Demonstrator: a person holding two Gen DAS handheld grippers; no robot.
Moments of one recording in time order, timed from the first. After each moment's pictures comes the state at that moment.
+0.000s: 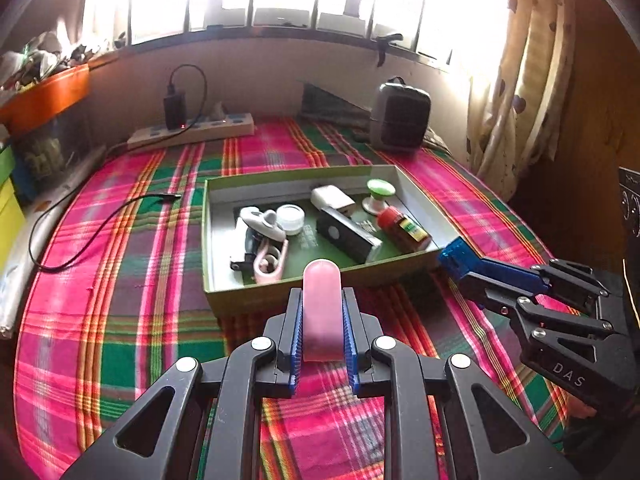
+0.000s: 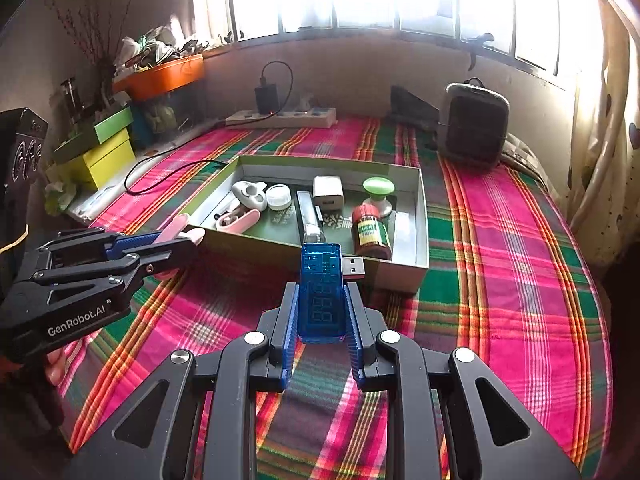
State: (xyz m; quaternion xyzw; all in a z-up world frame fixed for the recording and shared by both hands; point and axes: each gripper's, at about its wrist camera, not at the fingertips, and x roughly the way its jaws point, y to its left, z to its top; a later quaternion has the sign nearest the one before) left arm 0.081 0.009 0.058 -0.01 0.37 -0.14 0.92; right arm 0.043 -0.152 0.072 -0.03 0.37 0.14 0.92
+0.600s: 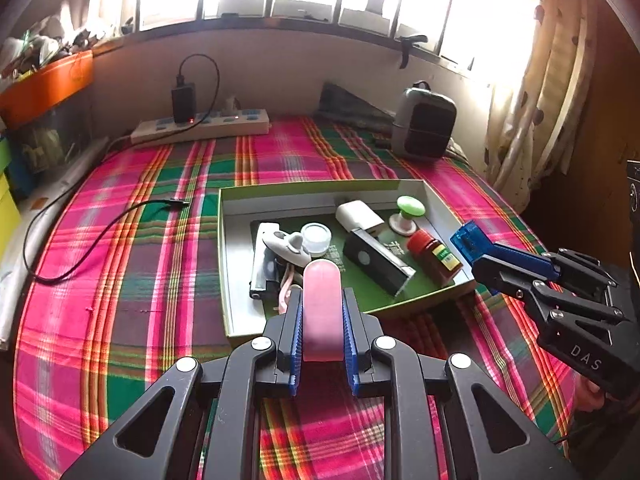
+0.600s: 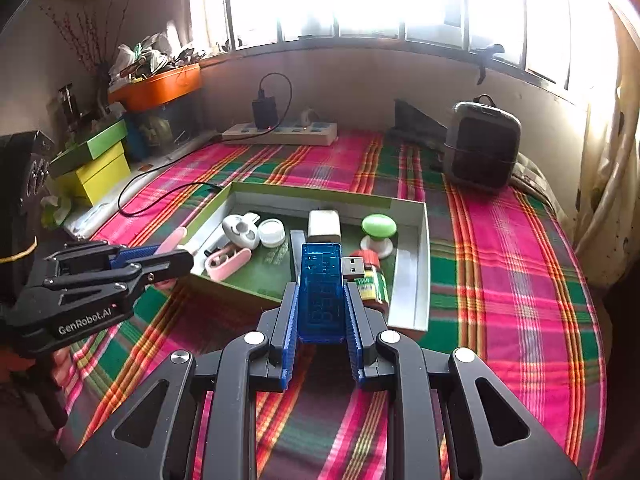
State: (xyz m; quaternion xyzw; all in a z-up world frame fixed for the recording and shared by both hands) left arm 0.121 0.021 0.056 -0.03 0.39 -0.13 0.91; right arm 0.082 -0.150 0.084 -0.03 0.36 0.15 0.92
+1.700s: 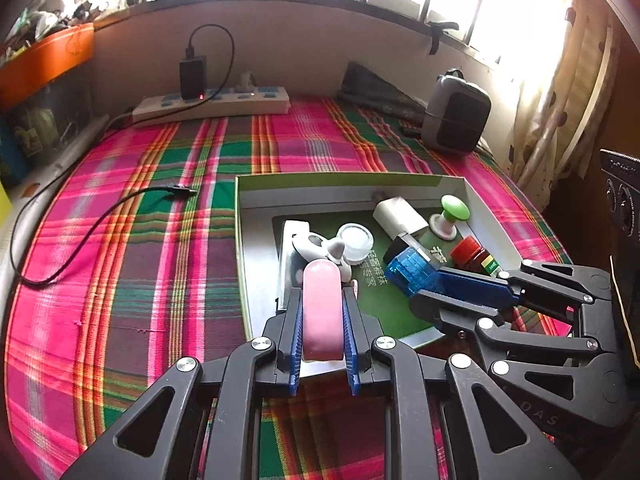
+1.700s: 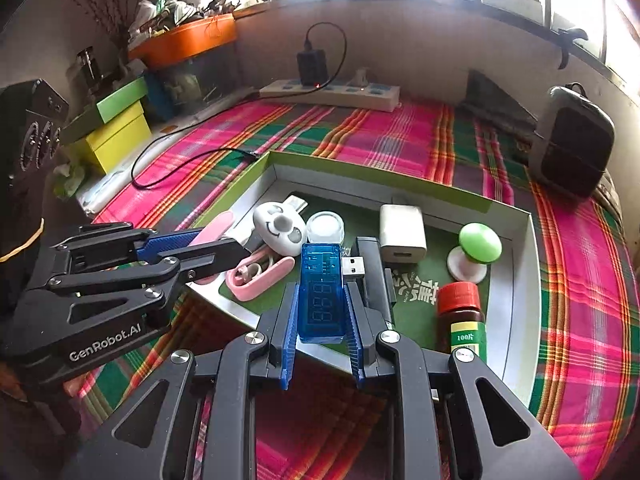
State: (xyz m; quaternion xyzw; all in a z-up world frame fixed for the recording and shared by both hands) left arm 0.164 0.034 0.032 -0.04 0.42 -0.11 0.90; right arm 0.142 -0.098 0.049 -0.05 0.42 0.23 0.87
